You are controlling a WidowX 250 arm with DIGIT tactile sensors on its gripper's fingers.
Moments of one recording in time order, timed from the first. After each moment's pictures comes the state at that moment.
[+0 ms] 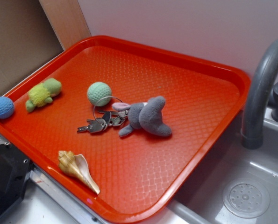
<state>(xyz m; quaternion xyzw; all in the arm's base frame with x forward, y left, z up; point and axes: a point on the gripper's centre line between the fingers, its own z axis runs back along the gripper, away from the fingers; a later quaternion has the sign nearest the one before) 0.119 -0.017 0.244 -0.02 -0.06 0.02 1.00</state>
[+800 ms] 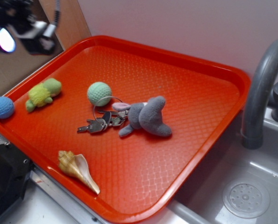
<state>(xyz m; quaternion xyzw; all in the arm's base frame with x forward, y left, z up) 0.180 -0.015 0.137 0.00 -0.04 0.24 0.97</state>
